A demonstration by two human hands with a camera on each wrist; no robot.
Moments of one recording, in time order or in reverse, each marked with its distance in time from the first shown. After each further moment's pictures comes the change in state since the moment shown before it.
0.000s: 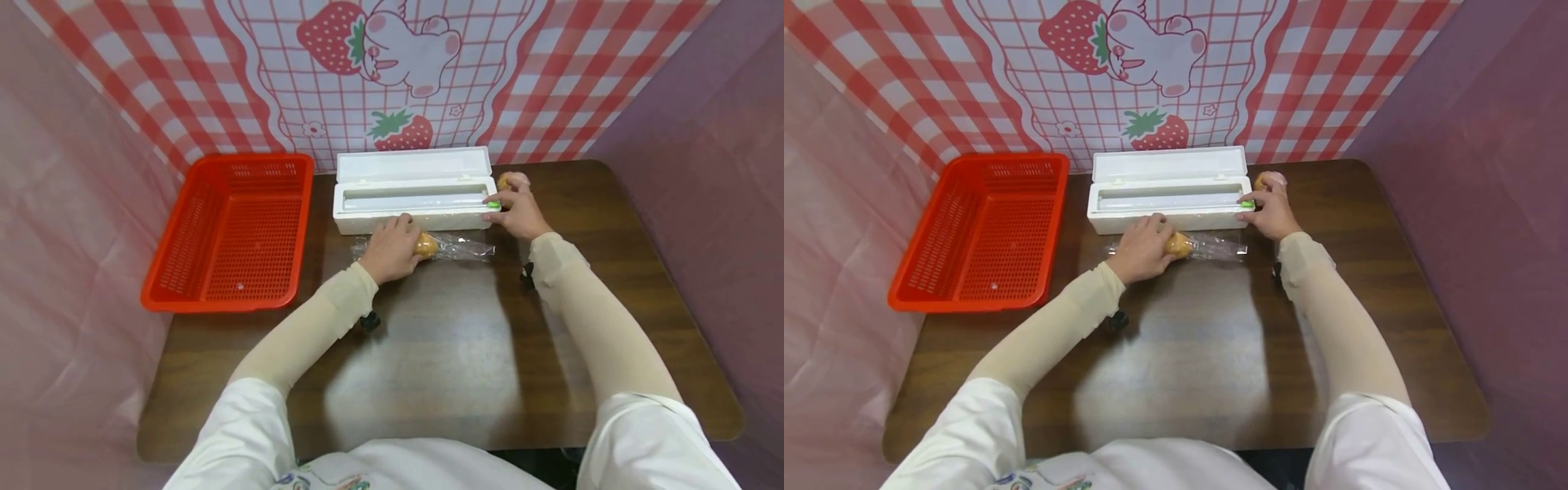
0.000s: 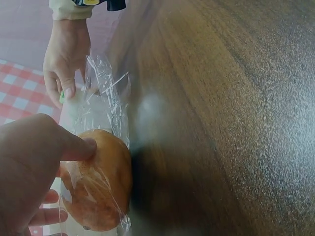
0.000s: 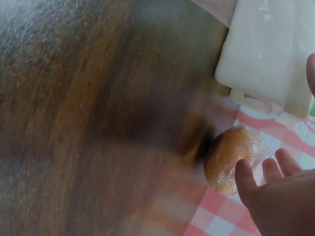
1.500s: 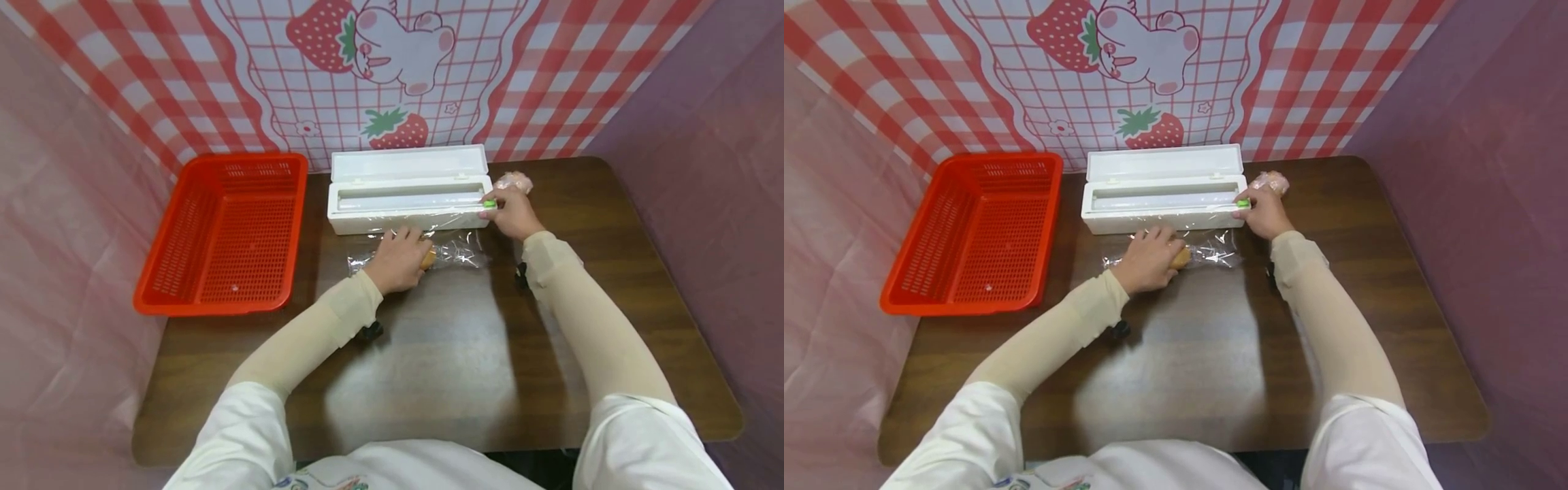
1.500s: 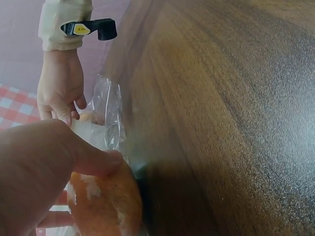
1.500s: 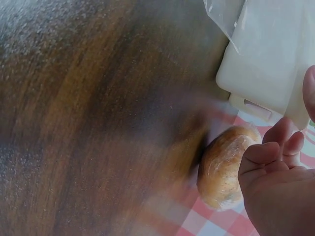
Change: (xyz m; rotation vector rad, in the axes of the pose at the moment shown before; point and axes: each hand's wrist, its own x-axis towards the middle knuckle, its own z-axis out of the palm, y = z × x) left_hand 0.001 0.025 0.005 0.075 -0.126 0.066; right_hand 0.000 -0.003 0.008 0.032 0.000 0.114
